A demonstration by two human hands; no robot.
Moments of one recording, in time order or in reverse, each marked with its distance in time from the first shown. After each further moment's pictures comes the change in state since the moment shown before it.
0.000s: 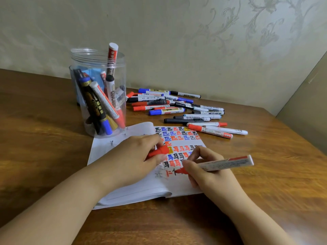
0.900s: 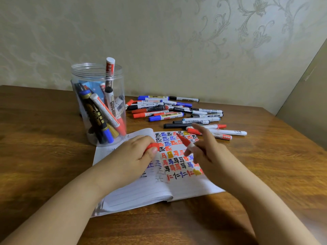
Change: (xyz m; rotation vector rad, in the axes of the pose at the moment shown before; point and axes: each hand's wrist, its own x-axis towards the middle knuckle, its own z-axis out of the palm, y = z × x) left_hand 0.002 -0.007 -0.008 0.021 0.028 -0.059; right_hand 0.024 -0.014 -0.020 -0.553 -0.063 -0.156
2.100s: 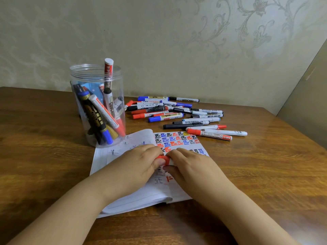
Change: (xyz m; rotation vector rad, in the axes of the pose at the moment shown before) left_hand -0.002 0.010 0.008 0.076 -0.091 0.132; right_hand 0.000 -0.009 0.032 -0.466 0.009 -0.375
